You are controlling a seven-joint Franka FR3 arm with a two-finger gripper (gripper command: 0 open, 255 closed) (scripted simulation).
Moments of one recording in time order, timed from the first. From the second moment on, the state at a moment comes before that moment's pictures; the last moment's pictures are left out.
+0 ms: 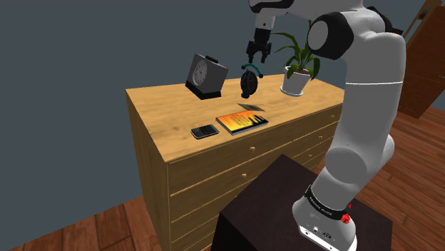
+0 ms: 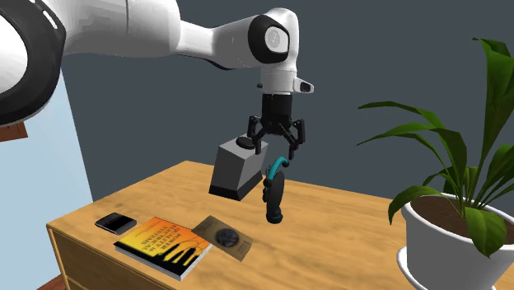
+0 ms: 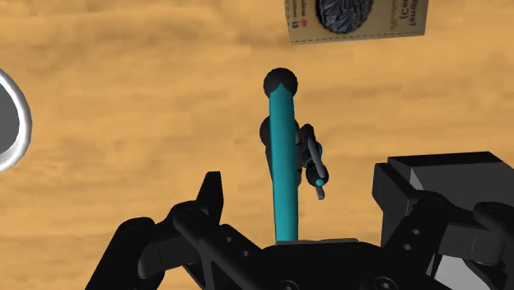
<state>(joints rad) -0.21 0.37 -0.34 -1.25 0.11 1.54 -0.33</state>
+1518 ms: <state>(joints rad) -0.22 0.40 -0.34 -1.28 0.11 1.59 -0.33</state>
